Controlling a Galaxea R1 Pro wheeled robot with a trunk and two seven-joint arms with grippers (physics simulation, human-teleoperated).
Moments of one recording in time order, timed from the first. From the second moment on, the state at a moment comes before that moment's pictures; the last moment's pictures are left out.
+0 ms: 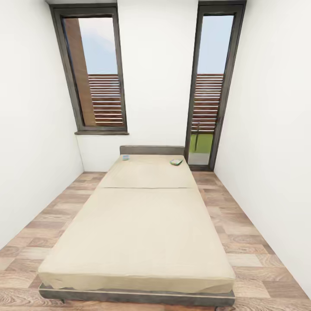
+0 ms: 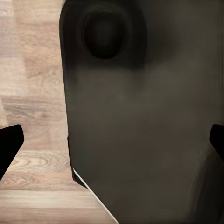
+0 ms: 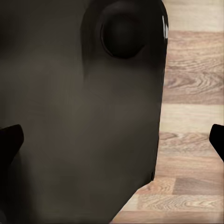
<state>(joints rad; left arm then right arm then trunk) 0.00 0.00 0.00 0.00 0.00 0.00 0.00 0.00 0.00 0.00 0.00 0.00 0.00 0.00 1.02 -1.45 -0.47</state>
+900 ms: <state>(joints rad) 0.00 -0.03 0.00 0.00 0.00 0.00 0.00 0.00 0.06 0.00 0.01 0.00 0.00 0.00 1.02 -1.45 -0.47</state>
